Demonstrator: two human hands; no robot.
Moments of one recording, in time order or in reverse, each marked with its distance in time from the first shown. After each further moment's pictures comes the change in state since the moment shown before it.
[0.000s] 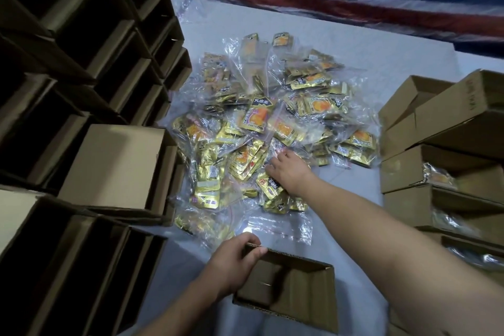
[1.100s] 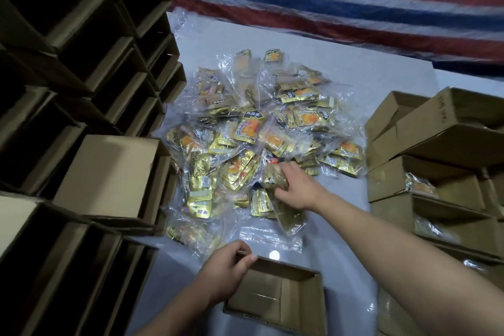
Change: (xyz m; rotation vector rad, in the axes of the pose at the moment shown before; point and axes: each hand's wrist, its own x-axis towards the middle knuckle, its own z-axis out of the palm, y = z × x) left_hand -0.001 0.006 -0.001 0.040 0.010 0.002; right_hand -0.043 0.015 0.025 1.041 0.237 0.243
